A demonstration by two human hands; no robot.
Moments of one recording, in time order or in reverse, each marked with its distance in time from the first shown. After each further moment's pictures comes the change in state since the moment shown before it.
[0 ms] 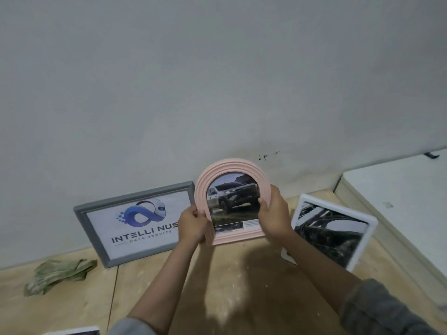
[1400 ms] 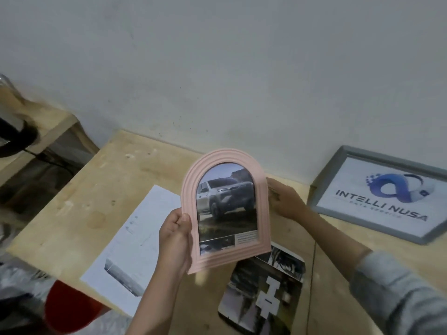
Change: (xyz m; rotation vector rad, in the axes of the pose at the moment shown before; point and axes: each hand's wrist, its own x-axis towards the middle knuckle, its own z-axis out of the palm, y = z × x) left_hand -0.077 -0.329 -0.448 -0.897 0.513 -0.378; right_hand -0.164 -0.183 0.477 -0.255 -0.924 -0.511
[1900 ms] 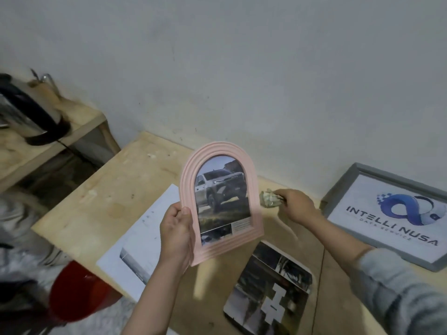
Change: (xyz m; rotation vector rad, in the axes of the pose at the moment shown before) left_hand -0.019 0.025 -0.009 -0.071 0.114 0.132; right_hand 0.000 -0.021 -0.023 -0.405 -0.051 0.046
